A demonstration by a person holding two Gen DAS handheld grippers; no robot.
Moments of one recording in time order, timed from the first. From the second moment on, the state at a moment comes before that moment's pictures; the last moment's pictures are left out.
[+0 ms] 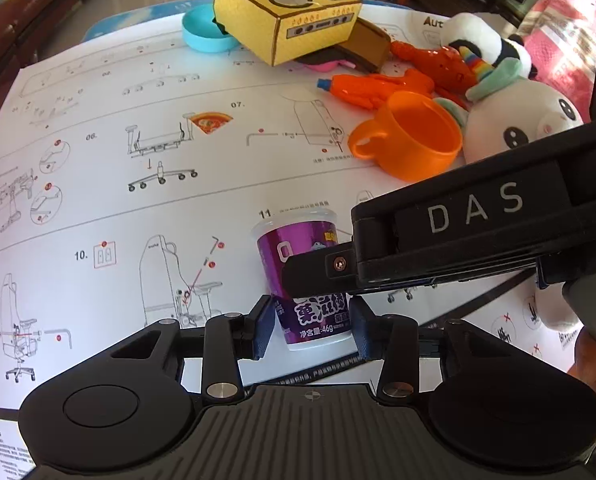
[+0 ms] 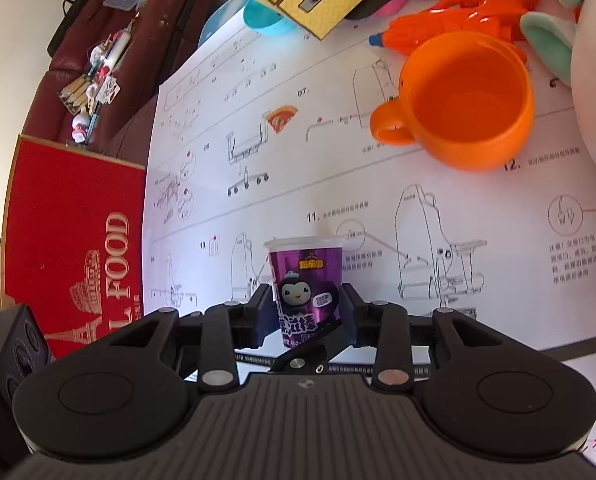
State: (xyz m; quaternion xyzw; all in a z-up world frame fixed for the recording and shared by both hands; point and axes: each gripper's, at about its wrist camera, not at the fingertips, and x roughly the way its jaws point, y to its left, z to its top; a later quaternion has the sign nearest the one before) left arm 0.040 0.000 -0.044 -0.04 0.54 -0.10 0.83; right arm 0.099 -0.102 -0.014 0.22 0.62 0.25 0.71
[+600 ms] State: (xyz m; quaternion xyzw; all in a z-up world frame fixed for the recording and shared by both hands) left arm 0.009 -0.006 -0.040 -0.03 0.55 -0.12 0.83; right arm 0.080 -0.106 -0.014 0.19 0.61 0.23 0.73
